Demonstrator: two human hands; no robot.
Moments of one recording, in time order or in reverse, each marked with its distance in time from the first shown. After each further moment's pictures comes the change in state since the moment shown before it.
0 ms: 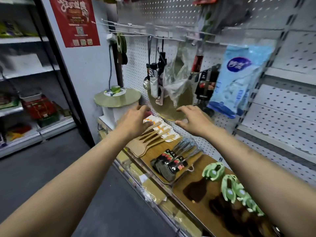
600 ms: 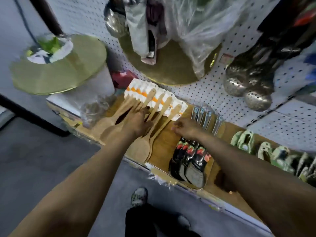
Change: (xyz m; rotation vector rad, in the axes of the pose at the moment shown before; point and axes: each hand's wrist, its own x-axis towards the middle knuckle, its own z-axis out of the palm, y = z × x) left_hand 0.250 -0.207 0.295 -0.207 -0.638 -0.029; right_hand 0.234 0.074 0.297 0.403 -0.450 0.721
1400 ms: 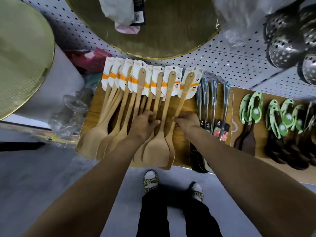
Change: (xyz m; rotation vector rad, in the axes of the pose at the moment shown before) left_hand 0.088 -0.068 0.074 -0.279 -0.278 0.045; right_hand 0.094 -0.002 0.099 0.846 0.347 0.717
